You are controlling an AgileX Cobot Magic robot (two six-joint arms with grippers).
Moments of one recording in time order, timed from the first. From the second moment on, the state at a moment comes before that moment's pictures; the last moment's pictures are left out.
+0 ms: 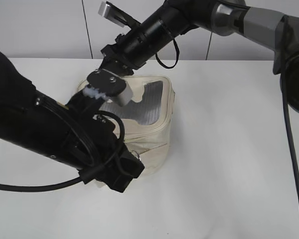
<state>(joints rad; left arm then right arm) -0.78 1.52 -0.79 -0.89 0.49 0.85 0.48 2.50 -2.25 0.92 1.14 -0.63</state>
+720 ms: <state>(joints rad) -0.31 1.42 -0.95 -0.80 0.66 0.82 0.19 2.35 -2.05 0.94 1.17 -0.58</state>
